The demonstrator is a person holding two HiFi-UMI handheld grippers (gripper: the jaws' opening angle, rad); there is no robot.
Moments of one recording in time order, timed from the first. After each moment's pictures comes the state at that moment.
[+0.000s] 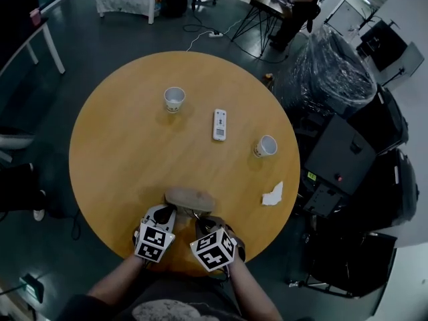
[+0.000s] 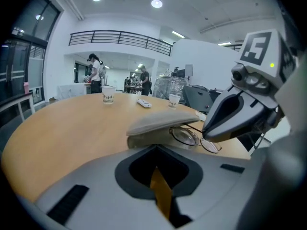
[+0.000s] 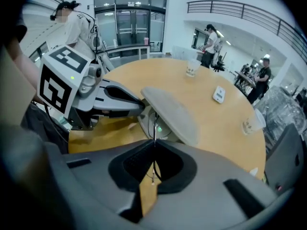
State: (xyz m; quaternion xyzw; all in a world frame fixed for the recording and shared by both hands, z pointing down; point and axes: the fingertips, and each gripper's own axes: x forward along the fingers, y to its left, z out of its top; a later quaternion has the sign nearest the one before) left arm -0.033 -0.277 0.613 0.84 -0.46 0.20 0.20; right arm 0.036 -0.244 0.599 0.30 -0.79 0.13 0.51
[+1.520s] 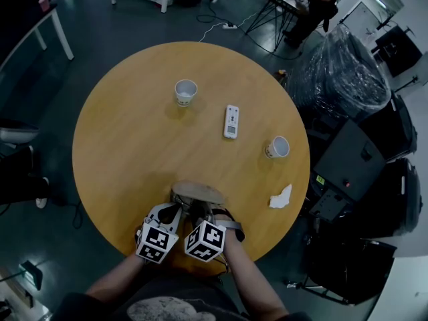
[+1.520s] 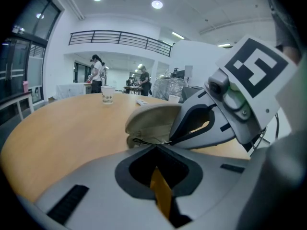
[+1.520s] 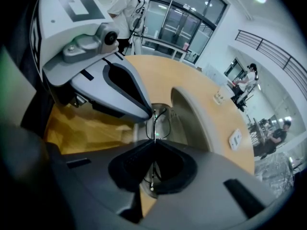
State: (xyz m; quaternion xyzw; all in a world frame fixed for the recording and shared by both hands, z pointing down) left arm -0.032 -0.275 0.616 0.84 -0.45 0.20 0.21; right arm -0.008 -0.275 0.632 0.16 -0.81 -0.08 0.56
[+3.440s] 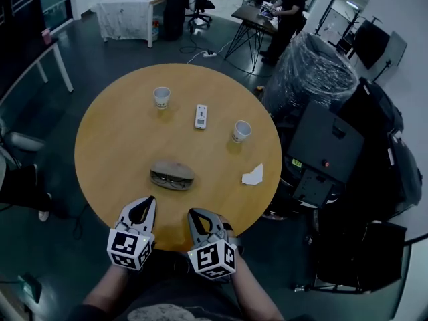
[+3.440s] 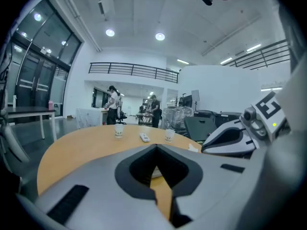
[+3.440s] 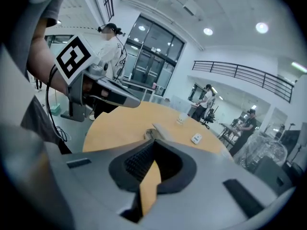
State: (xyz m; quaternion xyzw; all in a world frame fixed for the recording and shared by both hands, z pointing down) left arm -0.014 -0.167 0.469 0.82 -0.56 0.07 0.12; right arm 0.085 -0.154 0.488 0.33 -0.88 -0.10 0.33
